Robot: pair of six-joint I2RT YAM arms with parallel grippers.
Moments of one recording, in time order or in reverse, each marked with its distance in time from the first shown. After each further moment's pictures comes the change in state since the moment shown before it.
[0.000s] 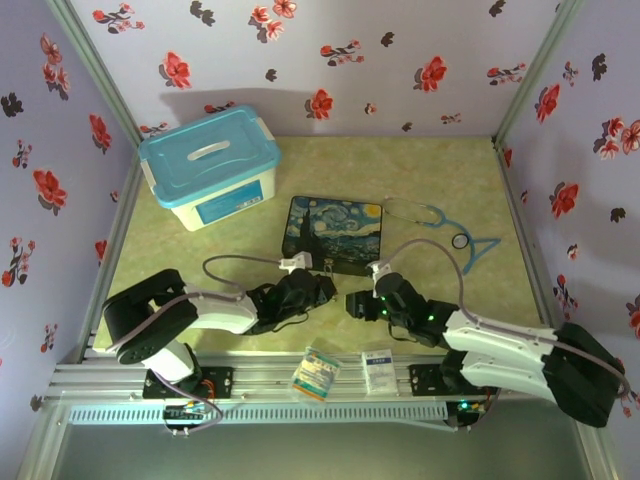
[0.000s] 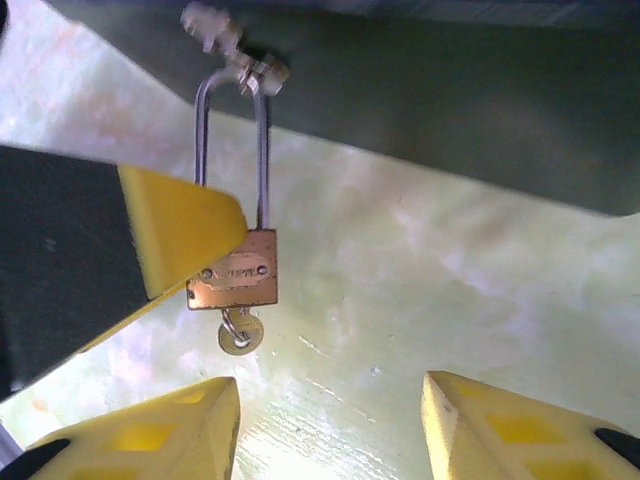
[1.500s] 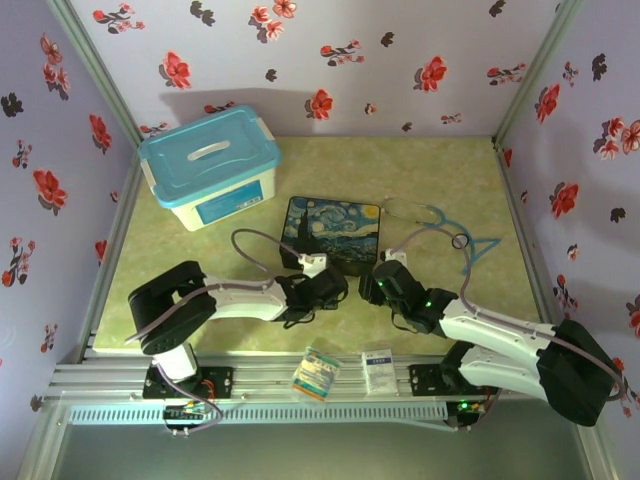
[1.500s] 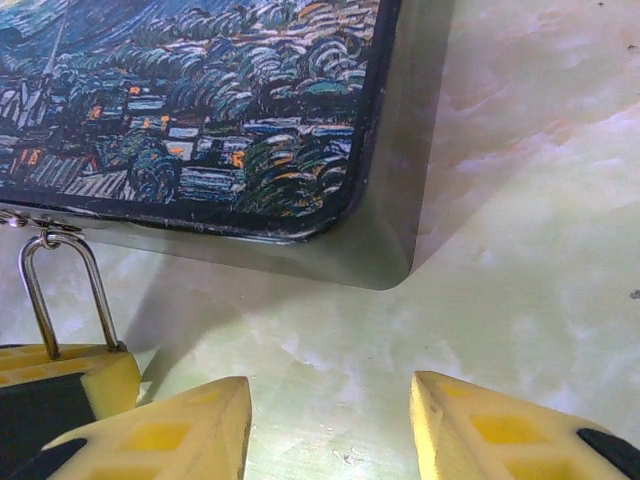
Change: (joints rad) left arm -0.082 0.153 0.328 -0.619 -0.204 0.211; right arm -0.083 0.080 0.098 -0.137 0.186 0.083
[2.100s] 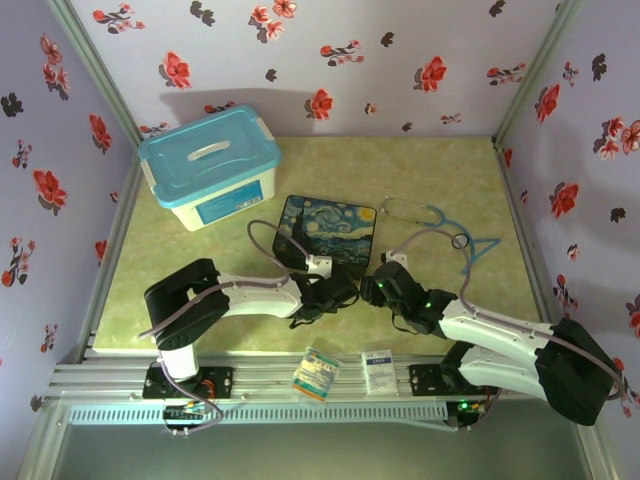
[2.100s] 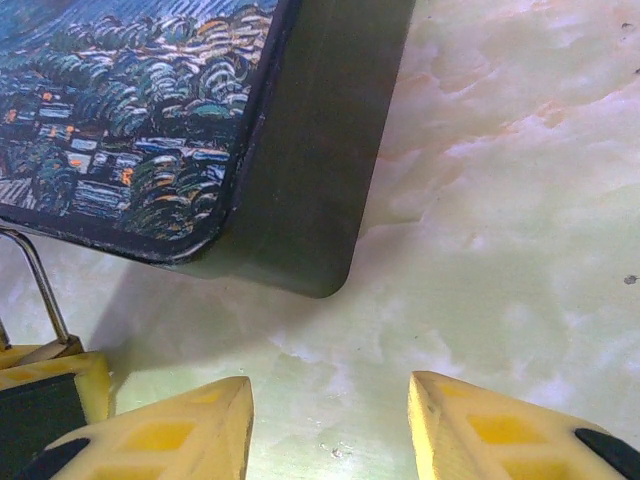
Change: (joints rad) left arm -0.024 0.073 0.130 -0.253 -0.095 0.030; right arm 0.000 0.006 -0.014 0.004 0.000 0.010
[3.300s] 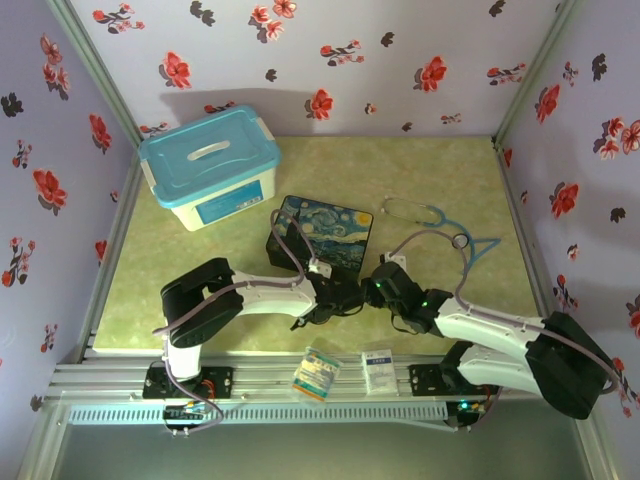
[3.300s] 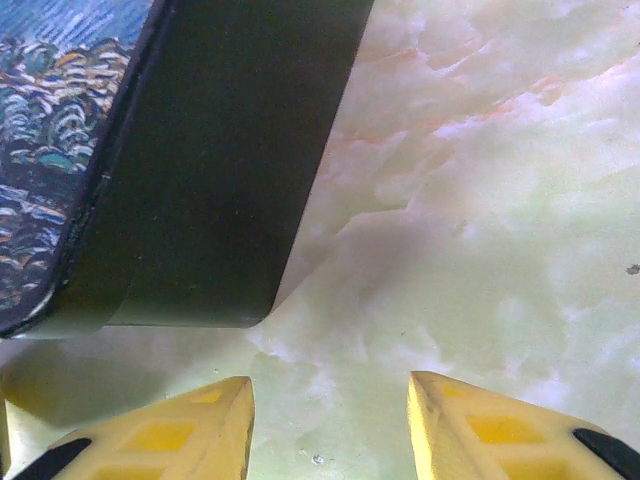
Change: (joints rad) left arm -0.043 0.082 0.124 -0.352 -0.131 0.049; right arm -0.008 0.052 -0.009 0.029 -0.006 0.001
